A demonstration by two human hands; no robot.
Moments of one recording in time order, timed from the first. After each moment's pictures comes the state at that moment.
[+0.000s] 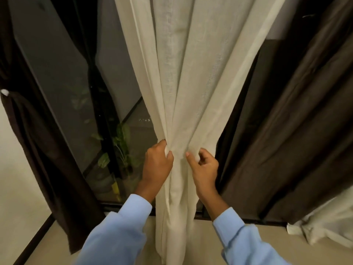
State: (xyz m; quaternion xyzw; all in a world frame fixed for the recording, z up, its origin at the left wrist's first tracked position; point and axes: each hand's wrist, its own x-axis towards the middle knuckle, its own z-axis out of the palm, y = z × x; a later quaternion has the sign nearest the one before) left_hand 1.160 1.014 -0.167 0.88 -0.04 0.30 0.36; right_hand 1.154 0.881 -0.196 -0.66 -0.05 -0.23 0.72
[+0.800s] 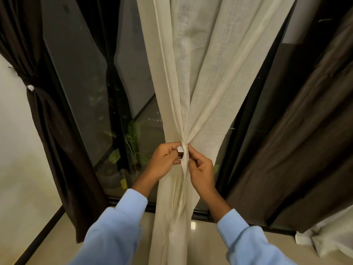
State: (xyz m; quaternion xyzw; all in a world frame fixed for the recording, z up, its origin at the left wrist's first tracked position) left_hand 1.141 1.038 -0.153 0.74 -0.11 0.04 0.66; right_hand 1.142 0.908 -0.196 -0.71 -0.15 -0.16 0.67
